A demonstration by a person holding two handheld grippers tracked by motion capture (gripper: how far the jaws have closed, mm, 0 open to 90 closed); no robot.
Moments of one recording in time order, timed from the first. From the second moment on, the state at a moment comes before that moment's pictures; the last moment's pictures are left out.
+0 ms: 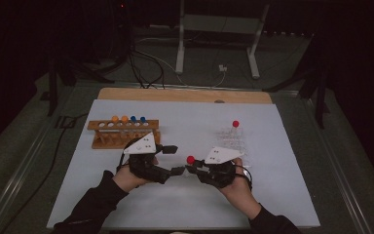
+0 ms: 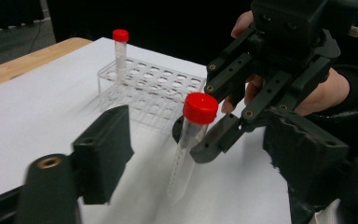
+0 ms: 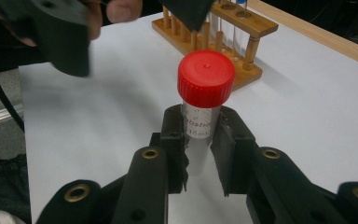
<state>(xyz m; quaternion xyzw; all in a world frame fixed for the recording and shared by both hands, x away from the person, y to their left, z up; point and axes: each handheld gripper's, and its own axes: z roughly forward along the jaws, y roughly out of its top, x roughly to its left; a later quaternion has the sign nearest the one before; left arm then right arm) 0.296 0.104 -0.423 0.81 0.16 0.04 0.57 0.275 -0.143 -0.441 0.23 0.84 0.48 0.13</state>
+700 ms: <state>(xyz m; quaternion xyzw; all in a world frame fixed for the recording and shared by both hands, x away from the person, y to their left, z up) 0.303 0.078 -0.425 0.82 0.13 0.05 0.56 0.275 -0.144 -0.439 0.23 0.84 0.48 0.13</state>
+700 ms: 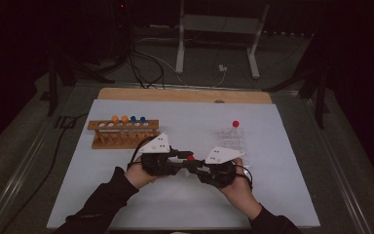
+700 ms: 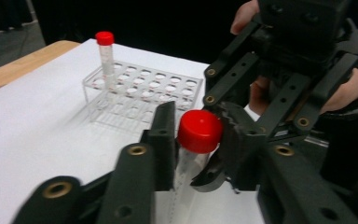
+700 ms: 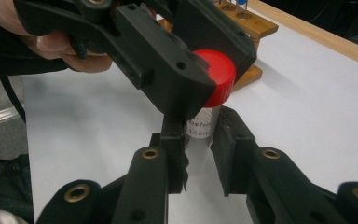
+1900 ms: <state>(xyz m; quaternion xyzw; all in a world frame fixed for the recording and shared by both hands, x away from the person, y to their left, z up) 0.319 0.187 -0.382 0.77 0.24 0.17 0.56 0.281 -0.168 -0.428 0.27 0.79 0.53 0.13</state>
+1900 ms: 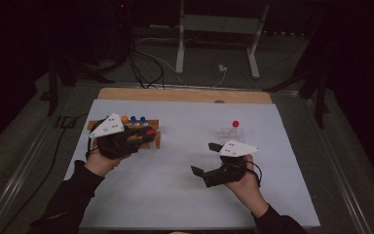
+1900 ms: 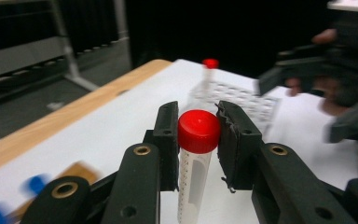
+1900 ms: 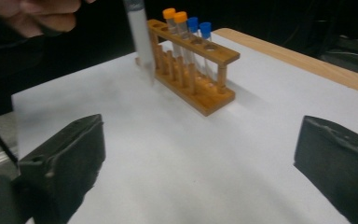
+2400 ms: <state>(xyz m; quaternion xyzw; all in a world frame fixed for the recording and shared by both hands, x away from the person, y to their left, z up) 0.336 0.258 -0.366 0.73 0.32 0.24 0.55 0.283 -0.174 -0.426 0.28 0.78 0.54 0.12</state>
